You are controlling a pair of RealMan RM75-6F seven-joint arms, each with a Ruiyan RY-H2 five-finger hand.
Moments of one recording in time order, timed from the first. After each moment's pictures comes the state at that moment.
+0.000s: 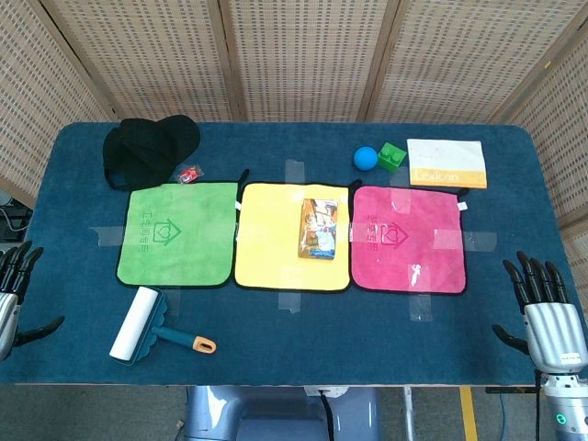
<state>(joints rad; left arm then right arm) -0.08 -1.08 -0.04 -1.66 1.55 1.55 0.02 0.07 -1.15 0.08 -1.58 -1.57 1.57 -0.10</state>
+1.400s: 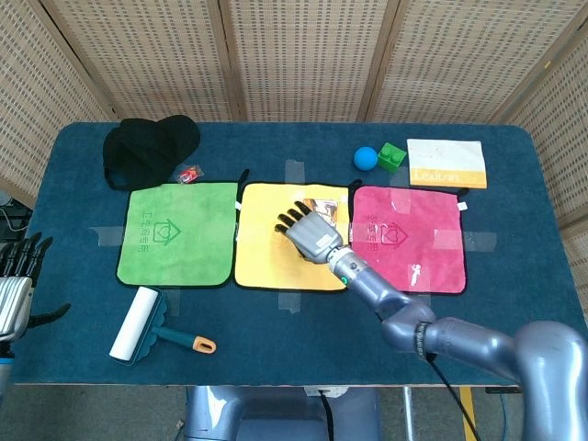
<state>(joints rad) -0.15 -1.16 -0.08 -1.56 1.42 1.42 0.07 1.07 -1.64 0.29 -1.22 -1.09 0.57 -0.43</state>
